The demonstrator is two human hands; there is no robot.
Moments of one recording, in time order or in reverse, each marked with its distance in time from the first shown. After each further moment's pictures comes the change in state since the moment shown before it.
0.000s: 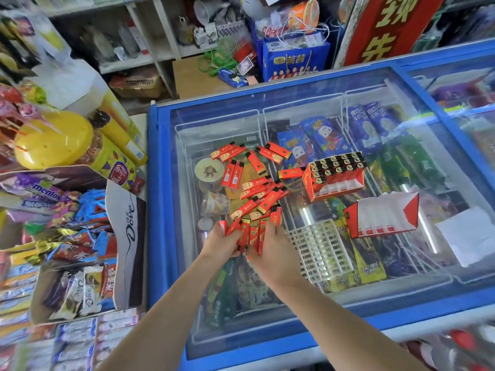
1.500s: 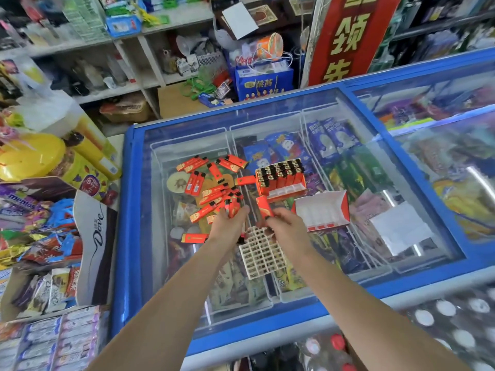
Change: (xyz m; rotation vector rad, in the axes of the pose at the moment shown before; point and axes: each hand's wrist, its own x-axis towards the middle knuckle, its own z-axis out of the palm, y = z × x) left_hand -0.075 0.079 0.114 -0.135 0.012 0.076; right_hand -0.014 0.084 -0.130 0.969 -0.015 0.216
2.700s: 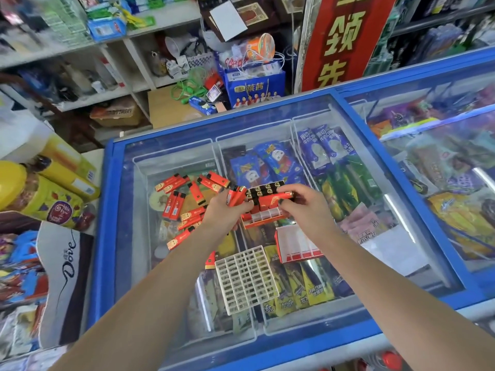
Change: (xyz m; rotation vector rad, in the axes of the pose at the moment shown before) left_hand 0.059 0.078 0.044 0.262 -0.056 0.189; right_hand 0.094 -0.056 -0.095 -0.132 0.005 -0.246
